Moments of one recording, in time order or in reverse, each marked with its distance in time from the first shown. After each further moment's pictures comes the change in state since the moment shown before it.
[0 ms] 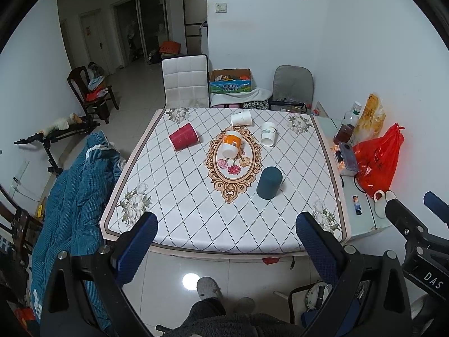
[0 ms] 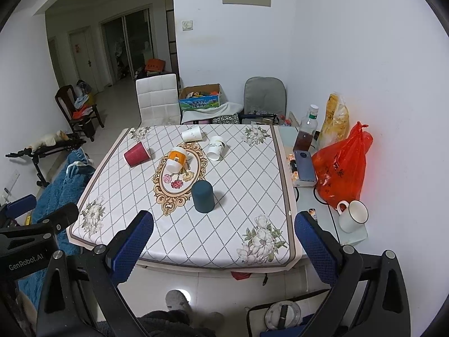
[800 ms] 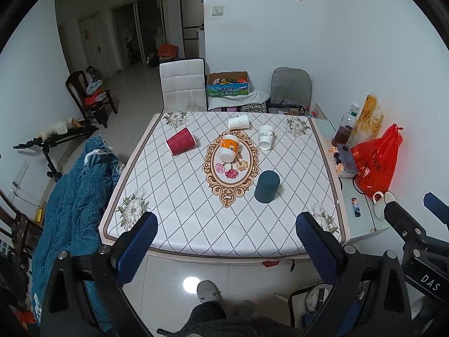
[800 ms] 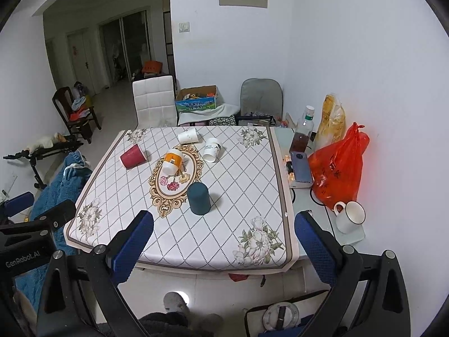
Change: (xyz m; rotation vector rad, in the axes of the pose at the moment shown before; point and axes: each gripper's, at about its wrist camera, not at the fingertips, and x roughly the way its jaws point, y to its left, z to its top) left arm -0.001 -0.007 0.002 0.011 -0.013 0.002; right arm -0.002 -0.008 0.005 0.006 -0.010 -0.015
